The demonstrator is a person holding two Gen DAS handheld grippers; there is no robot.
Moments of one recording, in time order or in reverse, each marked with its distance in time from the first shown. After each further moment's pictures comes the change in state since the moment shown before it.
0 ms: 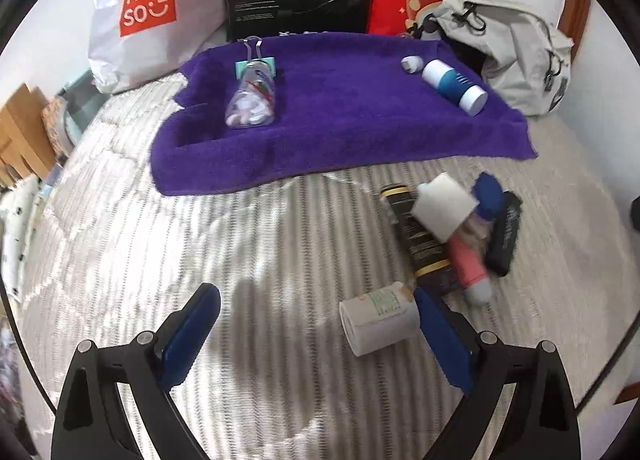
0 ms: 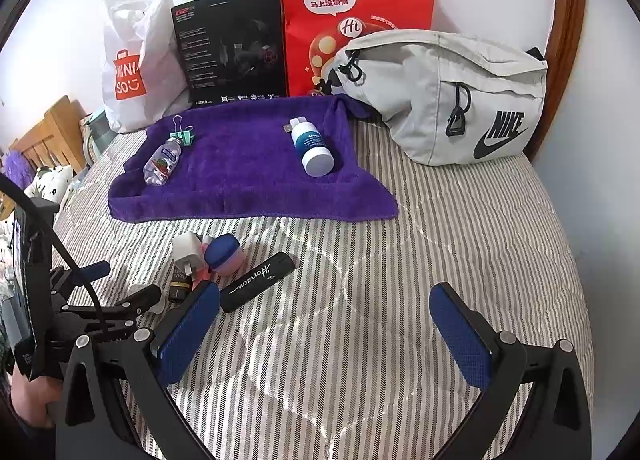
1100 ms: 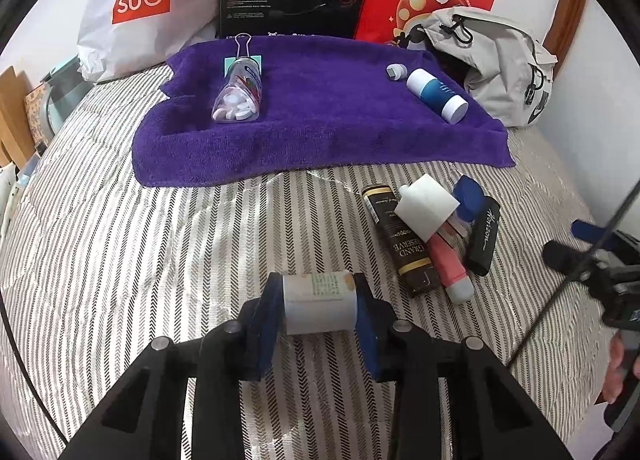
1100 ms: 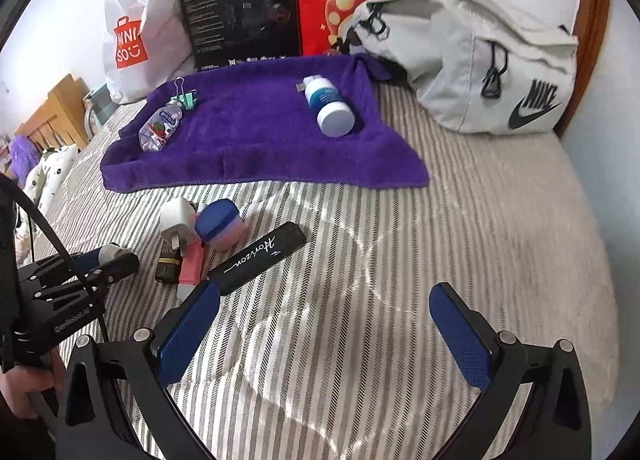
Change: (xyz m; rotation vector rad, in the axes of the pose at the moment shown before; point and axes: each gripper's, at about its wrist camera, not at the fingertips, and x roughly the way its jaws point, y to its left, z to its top) left arm 0.000 0.007 -0.003 -0.035 -0.021 -0.131; right arm 0.052 0.002 -0.018 -0.012 0.081 0.081
